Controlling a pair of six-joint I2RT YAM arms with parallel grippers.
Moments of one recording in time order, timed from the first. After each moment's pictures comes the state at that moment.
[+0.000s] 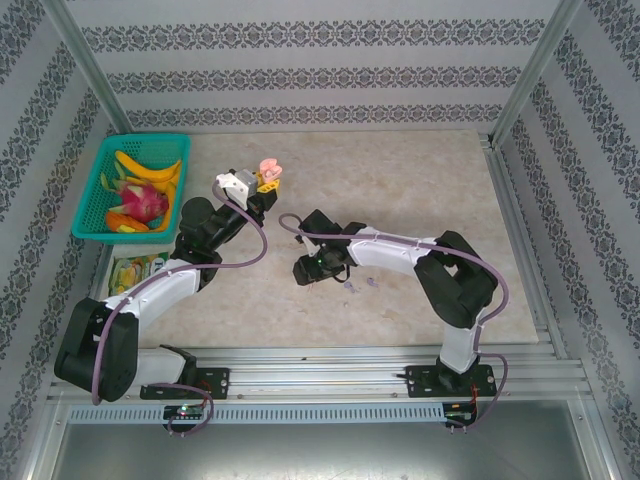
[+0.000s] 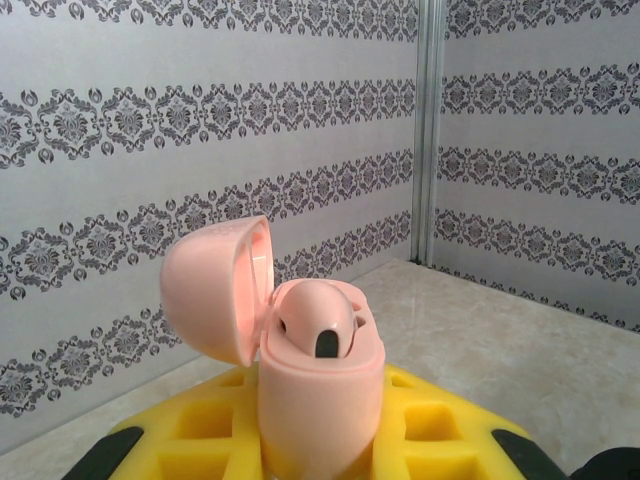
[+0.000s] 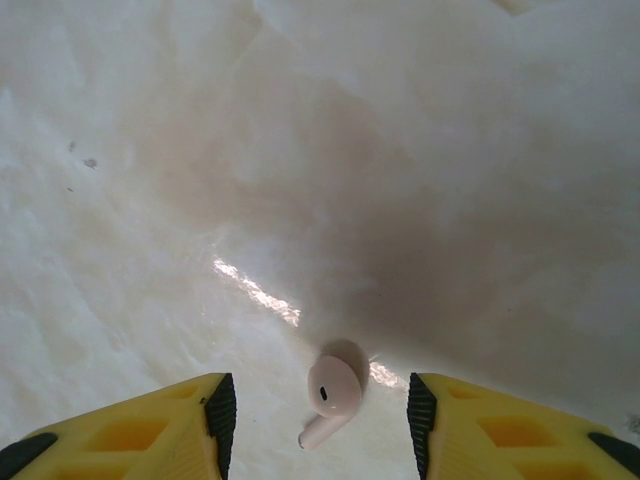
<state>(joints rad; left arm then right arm) -0.31 1.30 0.67 0.76 0.37 0.02 0.80 1.86 1.20 -0.53 -0.22 0.40</state>
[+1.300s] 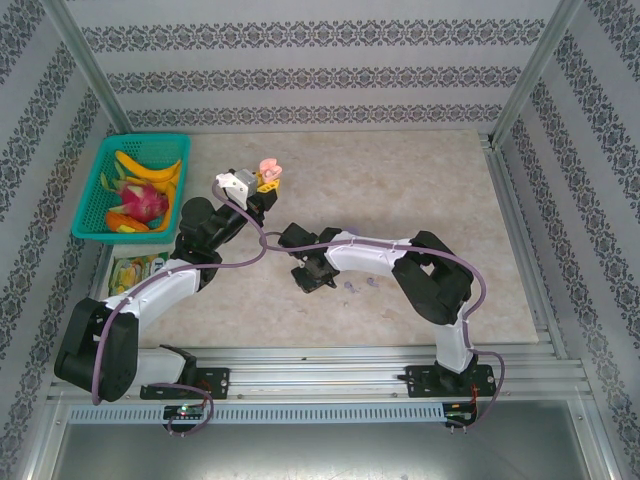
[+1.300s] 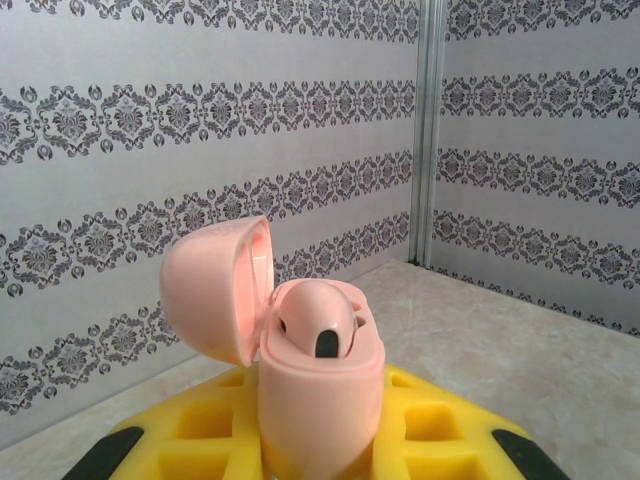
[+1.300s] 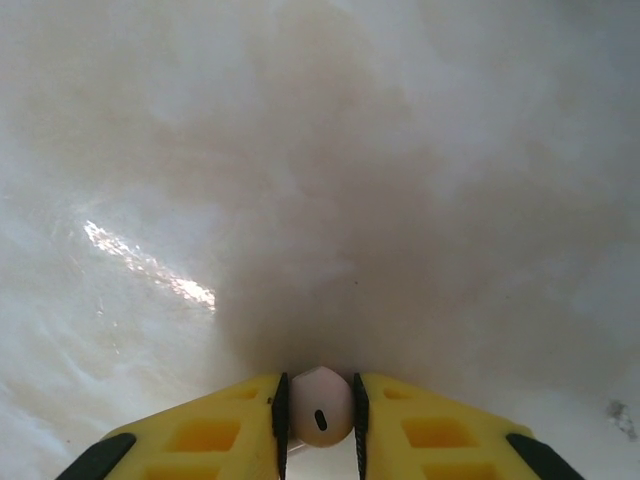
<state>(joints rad) -0.31 1.30 0.67 0.76 0.37 0.00 0.90 1.98 1.33 -0.70 0.02 0.36</state>
